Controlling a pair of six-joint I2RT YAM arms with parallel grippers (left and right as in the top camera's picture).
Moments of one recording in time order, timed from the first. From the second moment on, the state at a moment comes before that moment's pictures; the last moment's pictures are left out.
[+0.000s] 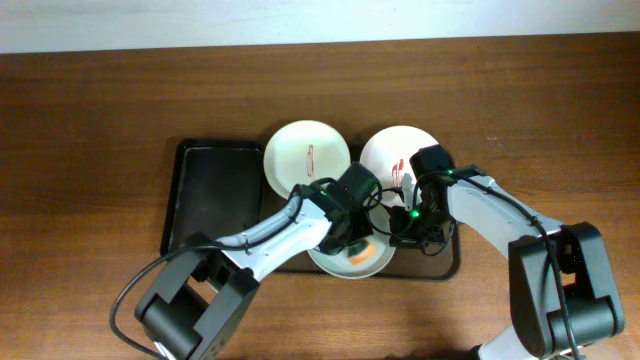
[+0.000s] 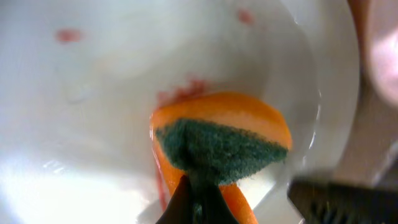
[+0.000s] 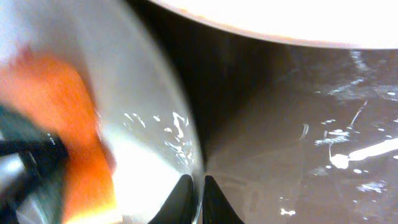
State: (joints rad) left arm -0.77 1.90 1.20 -0.61 0.15 -1.05; right arm 0.22 1.75 0.96 -0.80 -0.39 0.24
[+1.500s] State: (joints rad) left arm -0.65 1.76 1.28 -0.63 0.11 -0.37; right arm 0.22 1.75 0.96 -0.81 -0.38 0.25
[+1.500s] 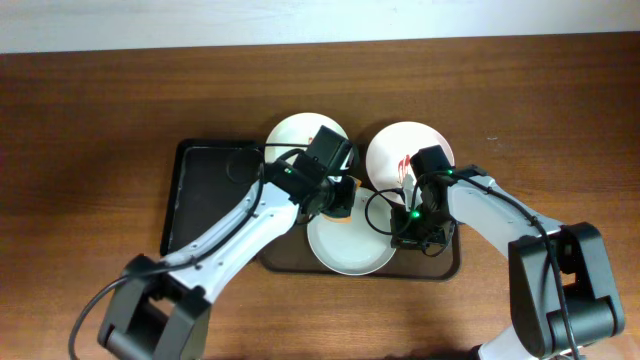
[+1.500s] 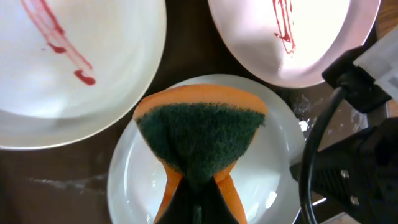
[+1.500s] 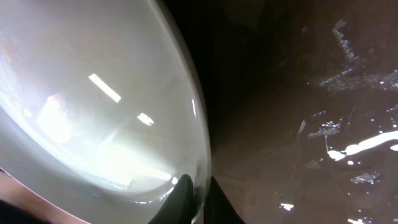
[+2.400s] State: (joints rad) left arm -0.65 1.84 1.28 -0.62 0.18 -0.41; right arm 0.22 1.75 0.96 -0.81 -0.38 0.25
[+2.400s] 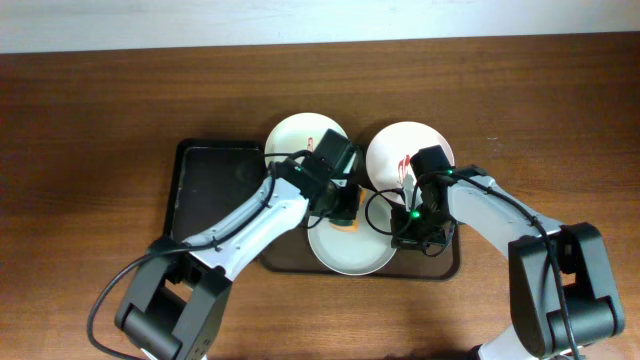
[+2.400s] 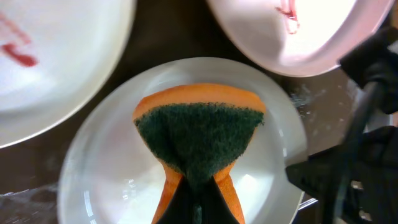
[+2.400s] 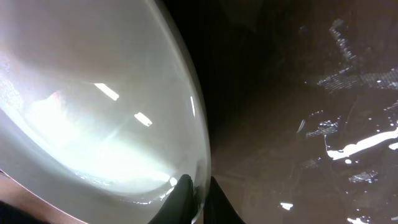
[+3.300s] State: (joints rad) left arm -0.59 1.90 1.26 -0.71 0.18 -0.43; right arm 0.22 1.75 0.96 -0.82 -0.38 0.25
